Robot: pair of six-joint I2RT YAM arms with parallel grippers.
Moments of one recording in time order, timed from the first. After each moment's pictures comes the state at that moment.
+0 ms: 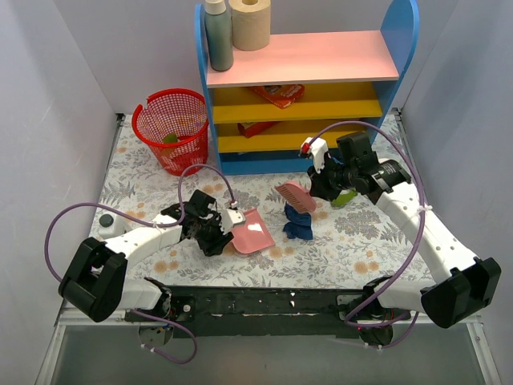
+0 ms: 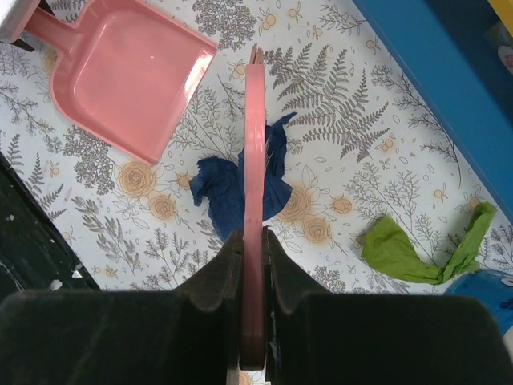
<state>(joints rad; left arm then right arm) -0.55 1.29 0.64 -0.50 0.36 0.51 0.48 1.23 1.23 -0.83 -0.37 -0.37</state>
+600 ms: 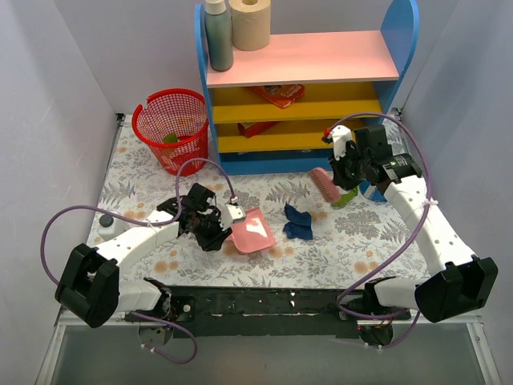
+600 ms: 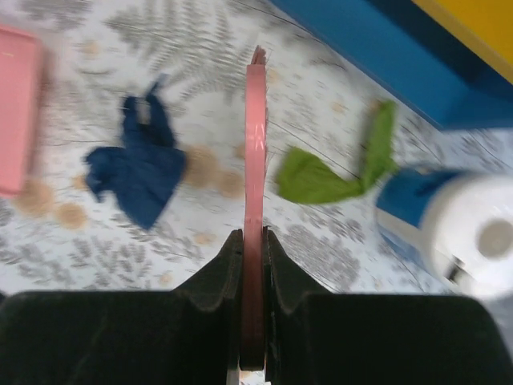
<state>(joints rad) -0.55 1.26 0.71 -0.62 0.38 0.52 0.35 1.27 1.27 -0.85 -0.24 -0.32</state>
